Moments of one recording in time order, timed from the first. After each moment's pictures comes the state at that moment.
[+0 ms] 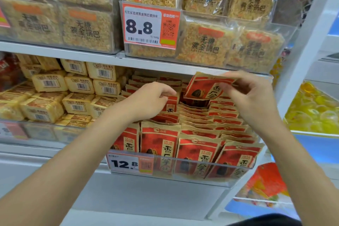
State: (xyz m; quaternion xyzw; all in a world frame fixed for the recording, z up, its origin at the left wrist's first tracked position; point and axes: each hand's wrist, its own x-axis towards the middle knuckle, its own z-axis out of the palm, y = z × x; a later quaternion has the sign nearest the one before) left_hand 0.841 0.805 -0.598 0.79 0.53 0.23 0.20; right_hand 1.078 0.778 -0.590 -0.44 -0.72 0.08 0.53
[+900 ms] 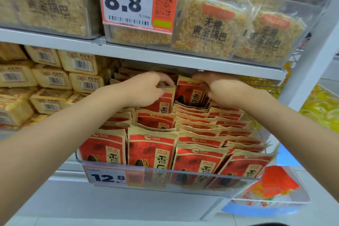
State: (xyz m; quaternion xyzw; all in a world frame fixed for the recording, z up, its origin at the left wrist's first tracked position) left_hand 0.844 0.869 -0.611 0.82 0.50 0.19 0.22; right_hand 1.068 0.870 -0.592 -0.59 -0.80 -0.07 0.00
